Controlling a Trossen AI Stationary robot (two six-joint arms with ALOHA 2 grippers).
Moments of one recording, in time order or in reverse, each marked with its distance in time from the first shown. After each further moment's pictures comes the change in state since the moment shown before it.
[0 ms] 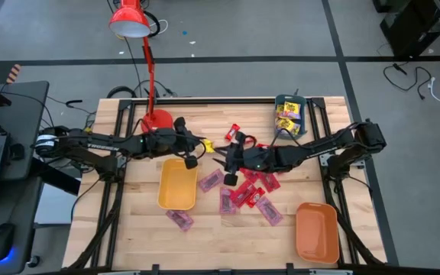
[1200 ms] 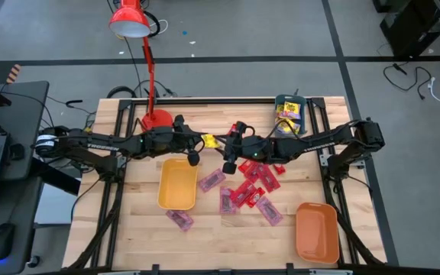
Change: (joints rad) left arm 0.000 0.000 0.000 0.135 -0.009 -0.149; right arm -0.092 0.002 0.000 0.010 -0.016 -0.091
